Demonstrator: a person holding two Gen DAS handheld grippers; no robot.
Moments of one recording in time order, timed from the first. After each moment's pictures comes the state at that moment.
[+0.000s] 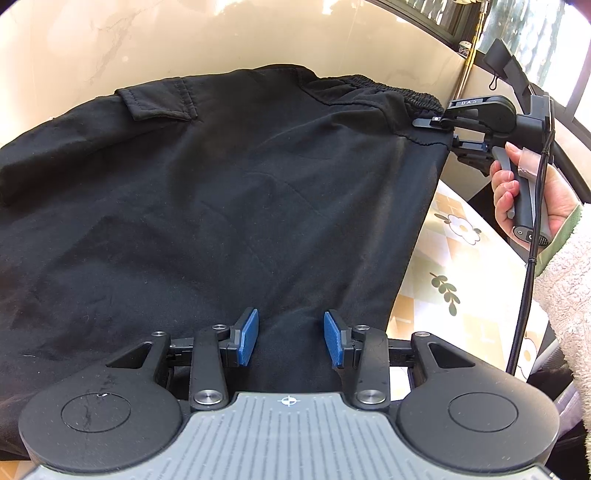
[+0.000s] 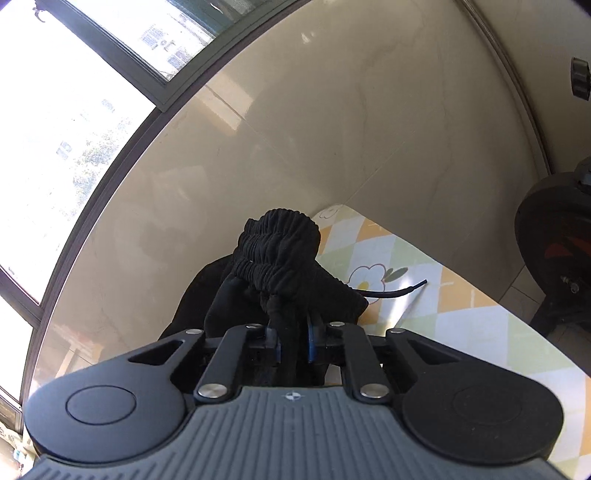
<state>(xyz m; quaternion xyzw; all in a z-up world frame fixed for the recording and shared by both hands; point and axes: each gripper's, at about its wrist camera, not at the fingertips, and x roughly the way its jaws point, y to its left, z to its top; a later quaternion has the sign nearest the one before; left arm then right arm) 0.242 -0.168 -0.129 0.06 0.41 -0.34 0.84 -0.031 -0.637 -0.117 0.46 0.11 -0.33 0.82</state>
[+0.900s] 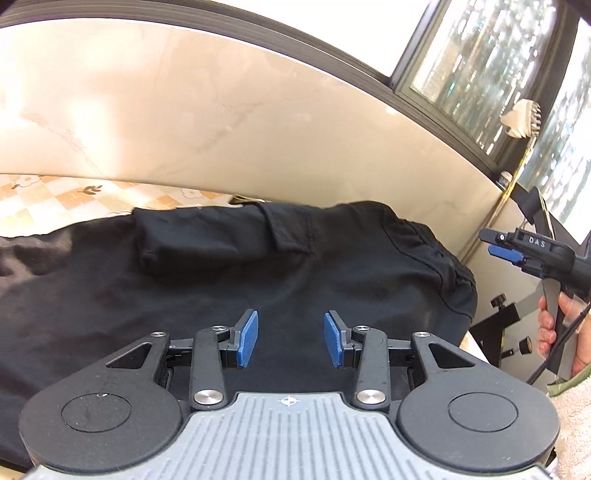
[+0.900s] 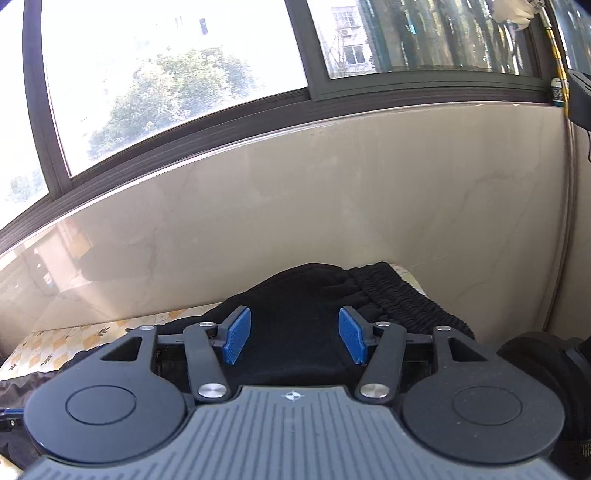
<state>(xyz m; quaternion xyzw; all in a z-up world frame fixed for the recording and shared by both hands) 0.276 -0.043 -0.046 -0.09 0.34 -0.26 0.90 0.047 -0.530 -0.003 0.21 0.21 -0.27 0.92</state>
